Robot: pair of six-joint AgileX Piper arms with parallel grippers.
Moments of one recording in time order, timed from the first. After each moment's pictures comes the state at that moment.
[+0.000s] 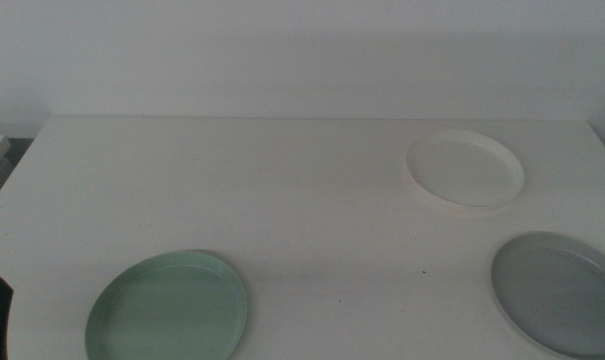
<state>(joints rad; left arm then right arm) -0.01 0.00 0.00 -0.15 0.09 0.06 0.03 0.00 0.00 -0.01 0.09 0.06</state>
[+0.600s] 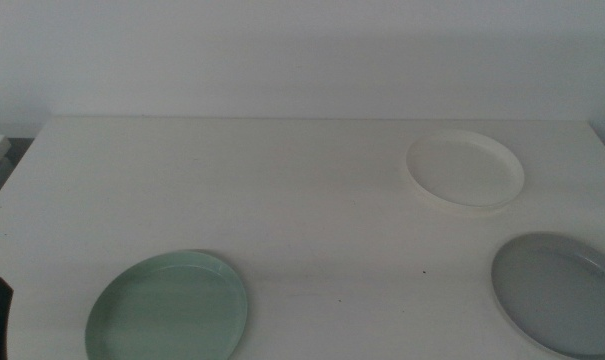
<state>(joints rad) -0.01 0.00 0.00 -0.15 0.09 0.06 0.03 0.57 -0.57 0.07 0.77 0.12</state>
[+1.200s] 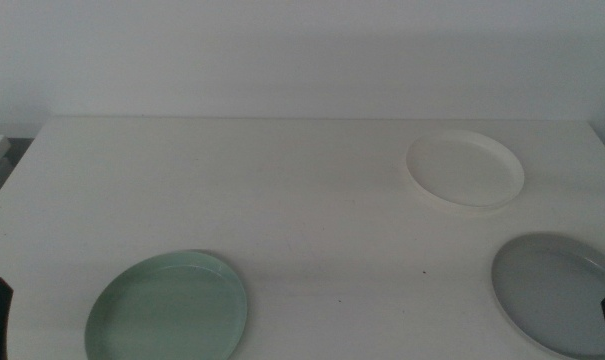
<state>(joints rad) -0.01 0.00 0.00 -0.15 0.09 0.06 0.02 1.06 -0.79 0.06 1.08 0.06</state>
